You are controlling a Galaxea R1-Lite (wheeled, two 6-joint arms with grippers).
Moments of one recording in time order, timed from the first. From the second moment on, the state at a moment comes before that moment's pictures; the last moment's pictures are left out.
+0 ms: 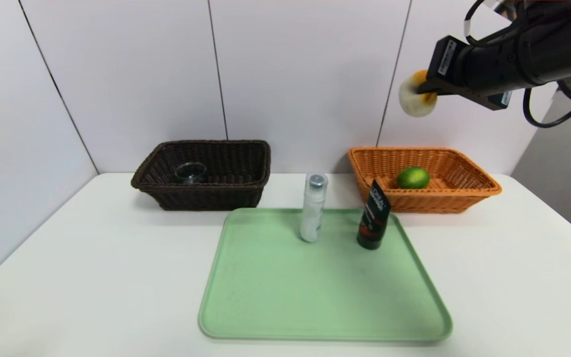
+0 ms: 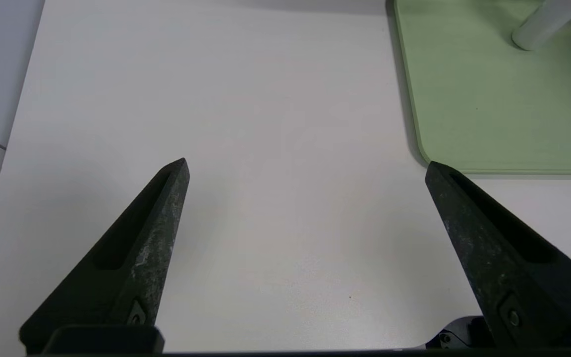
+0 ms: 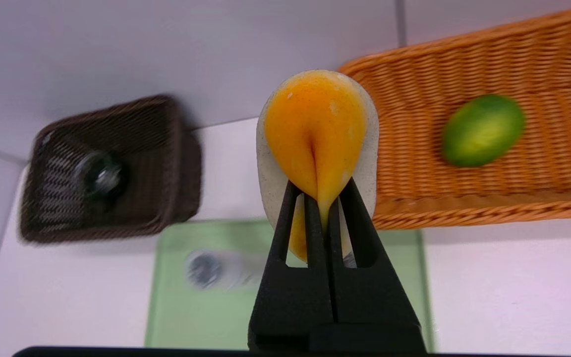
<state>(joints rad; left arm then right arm) -0.27 0.69 -0.90 0.66 0.15 -0.22 0.37 1.78 -1.95 0.61 -0.17 0.48</state>
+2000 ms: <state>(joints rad) -0.27 0.68 -0.89 0.67 0.15 -0.22 0.00 2.20 -1.94 0.49 -0.18 0.43</state>
